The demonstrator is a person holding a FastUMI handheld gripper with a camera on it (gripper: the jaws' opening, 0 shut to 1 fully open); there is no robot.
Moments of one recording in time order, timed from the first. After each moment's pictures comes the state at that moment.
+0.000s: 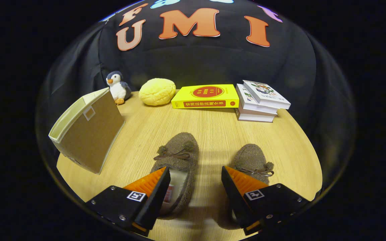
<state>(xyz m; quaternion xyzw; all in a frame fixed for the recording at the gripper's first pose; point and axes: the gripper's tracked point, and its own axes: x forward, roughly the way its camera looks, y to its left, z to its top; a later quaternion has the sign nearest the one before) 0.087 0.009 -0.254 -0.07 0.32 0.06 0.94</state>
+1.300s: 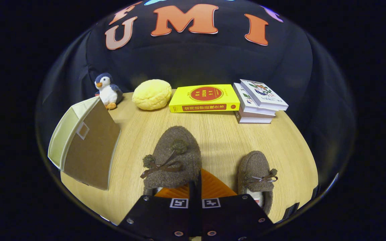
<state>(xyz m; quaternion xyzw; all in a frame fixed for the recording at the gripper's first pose) 0.099 0.042 -0.212 -0.06 0.34 0.01 0.94</state>
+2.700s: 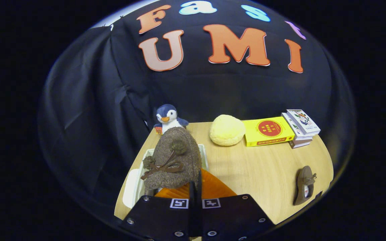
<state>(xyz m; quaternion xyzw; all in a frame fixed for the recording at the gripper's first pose) 0.096 0.347 -0.098 -0.01 0.29 0.11 0.95</state>
